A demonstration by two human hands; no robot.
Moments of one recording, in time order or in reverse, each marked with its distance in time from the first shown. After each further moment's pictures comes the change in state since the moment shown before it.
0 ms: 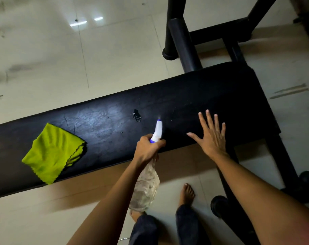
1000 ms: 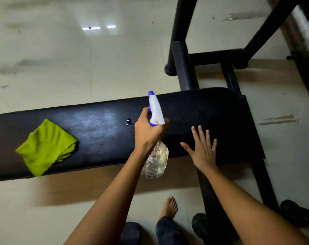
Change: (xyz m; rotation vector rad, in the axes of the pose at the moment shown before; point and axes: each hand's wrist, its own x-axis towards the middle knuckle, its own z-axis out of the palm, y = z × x) left_hand -0.027 0.102 0.033 -0.159 0.286 0.357; right_hand -0.005 0.019 -0.046 0.036 -0.099 -0.016
